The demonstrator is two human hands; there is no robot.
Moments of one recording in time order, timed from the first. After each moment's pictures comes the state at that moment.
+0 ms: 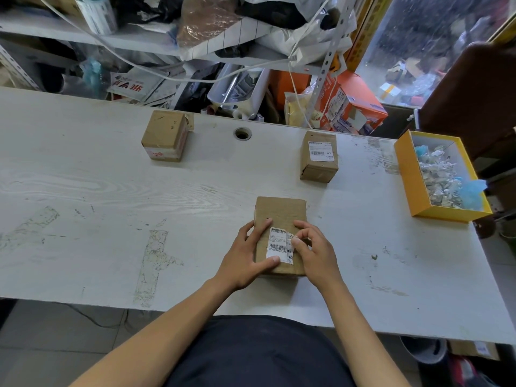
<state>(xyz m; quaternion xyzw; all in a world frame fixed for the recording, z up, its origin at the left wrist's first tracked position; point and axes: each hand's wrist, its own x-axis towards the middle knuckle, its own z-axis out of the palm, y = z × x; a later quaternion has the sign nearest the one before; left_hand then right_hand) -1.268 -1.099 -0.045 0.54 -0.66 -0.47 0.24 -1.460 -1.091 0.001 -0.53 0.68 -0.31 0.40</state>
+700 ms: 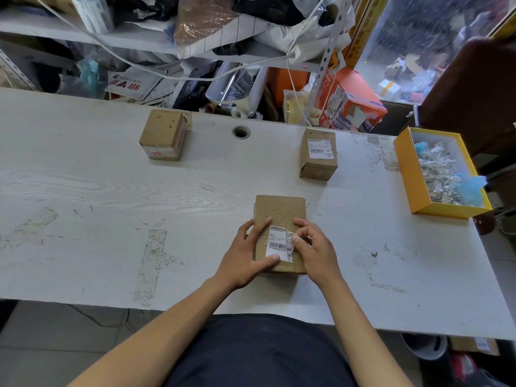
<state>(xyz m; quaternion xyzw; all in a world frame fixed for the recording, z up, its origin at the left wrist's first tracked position) -1.269 -1.100 -0.047 0.54 -0.66 -0.47 0.24 -1.460 -1.092 0.003 -0.52 0.68 -0.32 0.41</state>
